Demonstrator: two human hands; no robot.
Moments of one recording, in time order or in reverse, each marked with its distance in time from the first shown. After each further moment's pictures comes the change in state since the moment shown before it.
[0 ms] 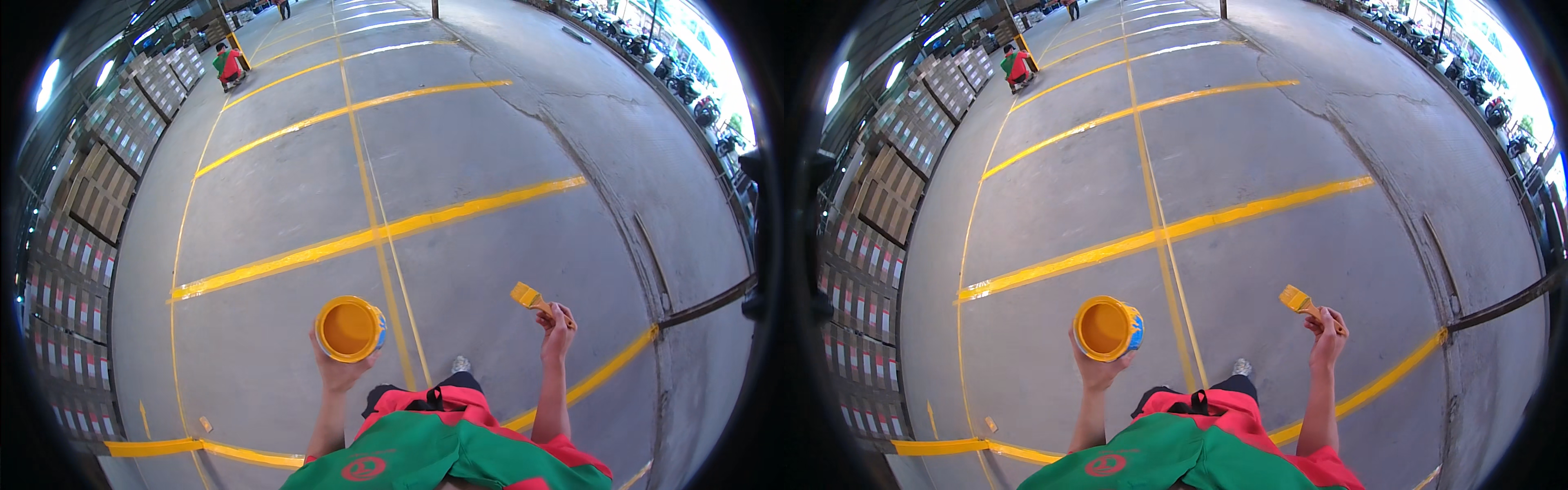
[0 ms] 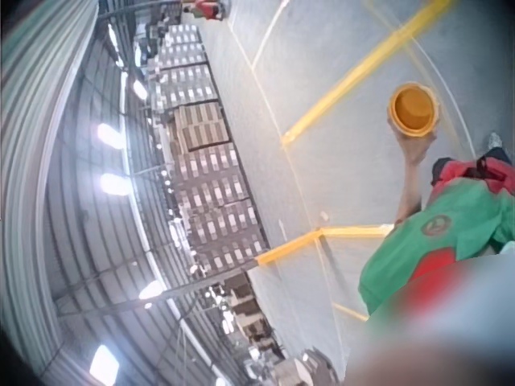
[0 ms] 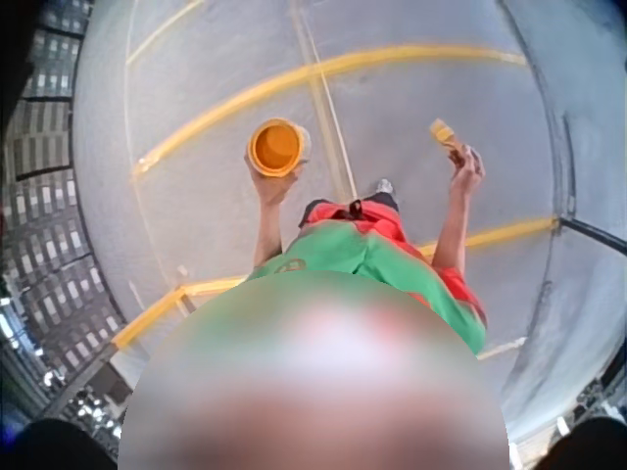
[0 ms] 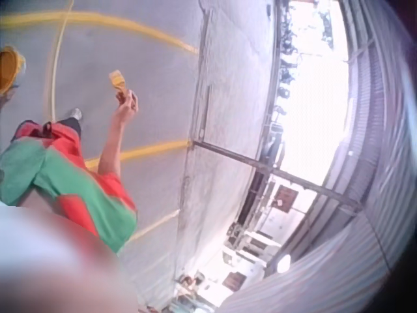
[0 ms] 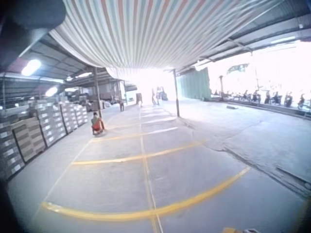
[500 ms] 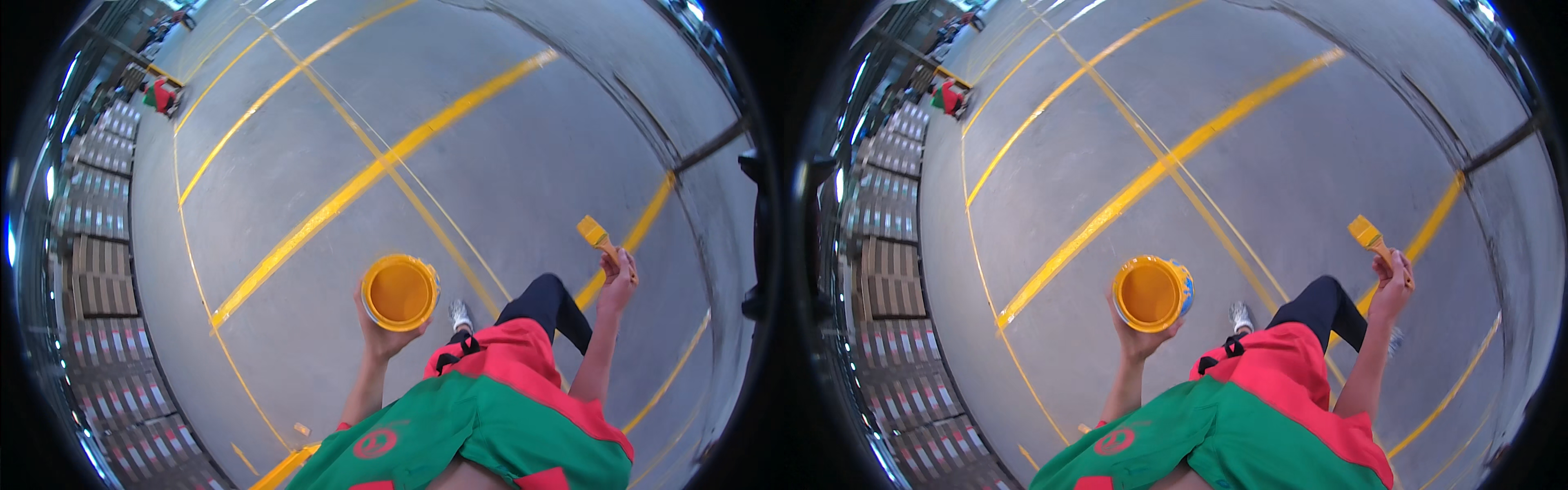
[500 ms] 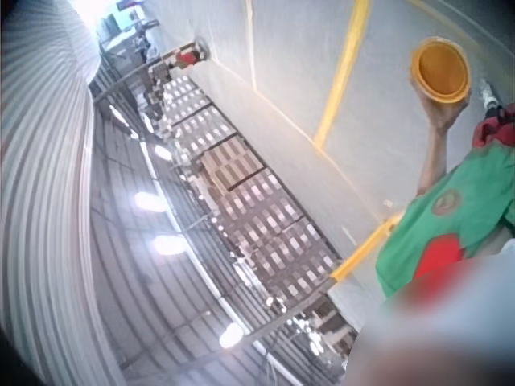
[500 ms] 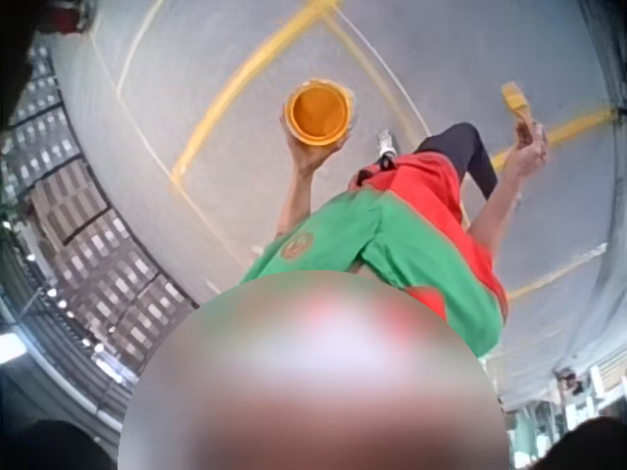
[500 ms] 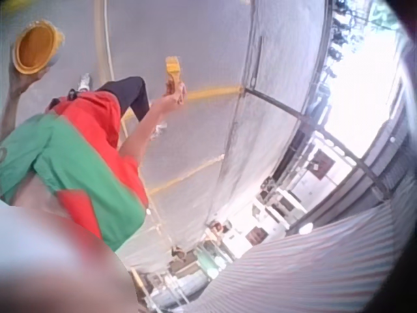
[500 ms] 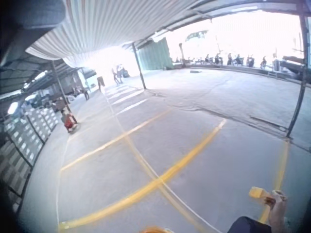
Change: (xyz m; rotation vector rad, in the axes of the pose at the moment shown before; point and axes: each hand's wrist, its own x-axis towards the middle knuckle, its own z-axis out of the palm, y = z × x) left_hand 0.000 0.002 -0.188 0.007 -0.503 -0.044; right_hand -0.265 0.023 0.007 -0.038 0.506 -0.155
